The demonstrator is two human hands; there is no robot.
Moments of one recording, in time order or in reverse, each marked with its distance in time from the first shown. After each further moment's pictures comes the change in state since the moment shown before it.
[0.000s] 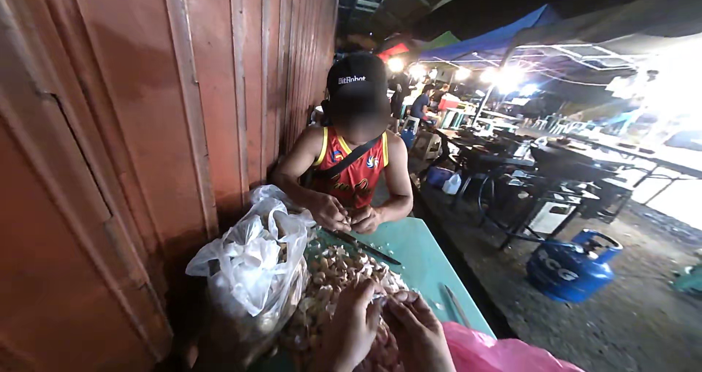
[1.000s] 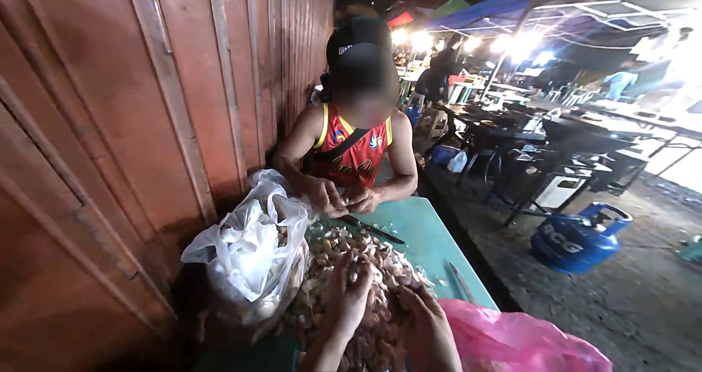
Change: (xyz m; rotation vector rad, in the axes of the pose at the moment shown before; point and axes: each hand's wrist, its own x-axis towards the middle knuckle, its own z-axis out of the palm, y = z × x) left_hand 0.004 -0.002 0.001 -0.671 0.141 -0.479; right_hand -0.001 0.010 -0.006 0.047 0.168 0.095
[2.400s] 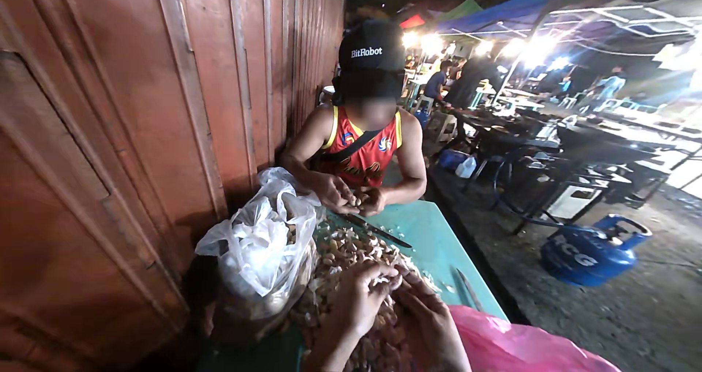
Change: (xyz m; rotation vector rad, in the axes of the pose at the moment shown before) left_hand 0.003 0.000 -0.009 0.522 -0.180 0.240; right_hand 0.008 -0.003 -0.001 -0.080 -0.215 -0.001
